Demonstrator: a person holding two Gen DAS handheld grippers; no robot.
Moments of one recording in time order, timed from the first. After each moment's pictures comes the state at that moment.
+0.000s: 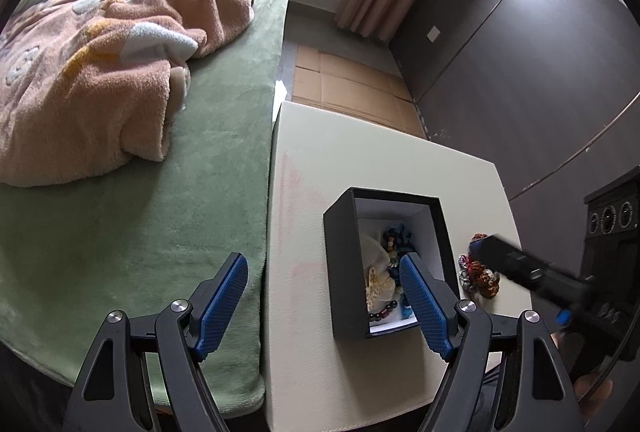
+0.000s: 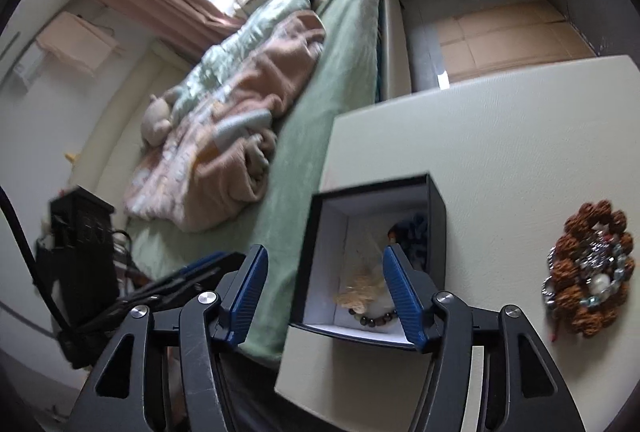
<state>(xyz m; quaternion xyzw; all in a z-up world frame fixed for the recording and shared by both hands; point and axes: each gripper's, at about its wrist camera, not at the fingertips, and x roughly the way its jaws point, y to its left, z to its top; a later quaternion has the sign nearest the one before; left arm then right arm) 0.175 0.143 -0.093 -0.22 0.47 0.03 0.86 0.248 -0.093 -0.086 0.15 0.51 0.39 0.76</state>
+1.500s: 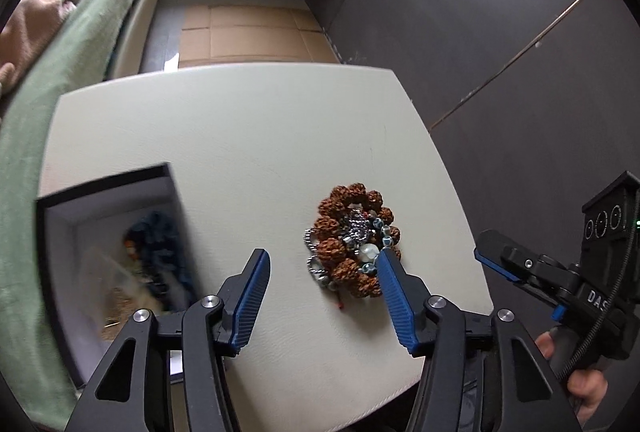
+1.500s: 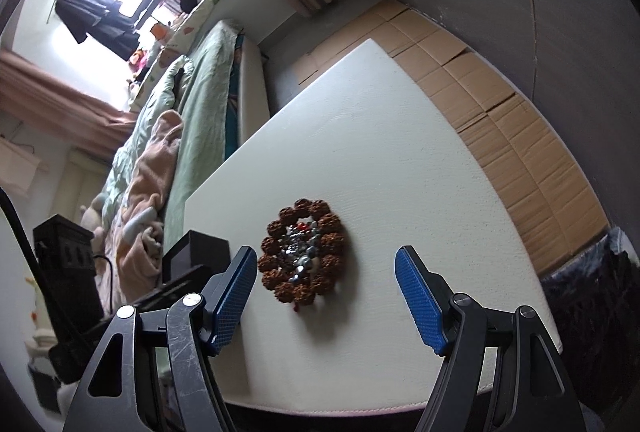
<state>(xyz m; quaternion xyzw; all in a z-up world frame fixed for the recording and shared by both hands) 0.268 -0.041 -0.124 -0.16 0.54 -0.12 0.82 0.264 -0.302 -0.114 0.25 0.52 0.18 0.80</state>
